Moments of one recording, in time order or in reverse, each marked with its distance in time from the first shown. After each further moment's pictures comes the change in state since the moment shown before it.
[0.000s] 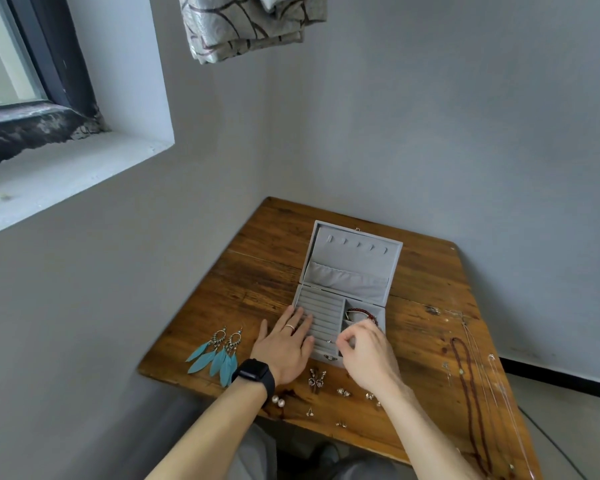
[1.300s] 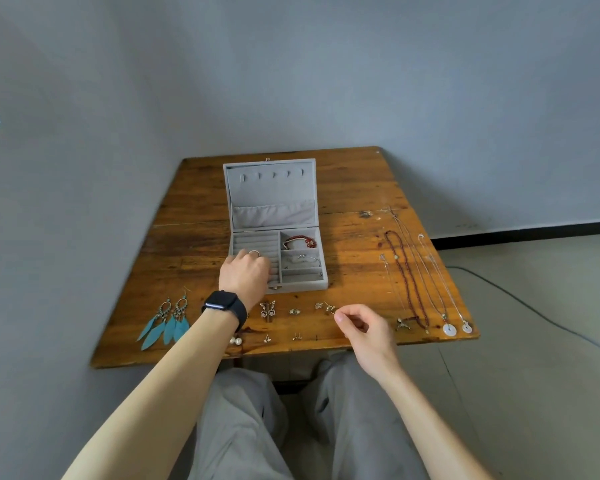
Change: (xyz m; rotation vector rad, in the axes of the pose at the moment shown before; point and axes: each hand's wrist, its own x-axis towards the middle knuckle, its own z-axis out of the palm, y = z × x) left_hand 0.020 0.048 -0.010 0.378 0.190 0.165; right_hand -0.138 0.075 0.022 0.768 0.225 0.332
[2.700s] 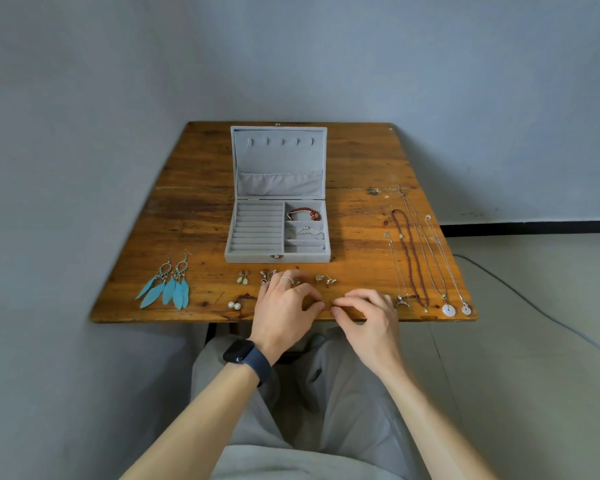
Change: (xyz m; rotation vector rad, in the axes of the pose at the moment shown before) left_hand -0.099 0.074 0.028 -0.468 0.010 -0.013; right_hand -0.014 0.028 0.002 -0.437 0.175 -0.332
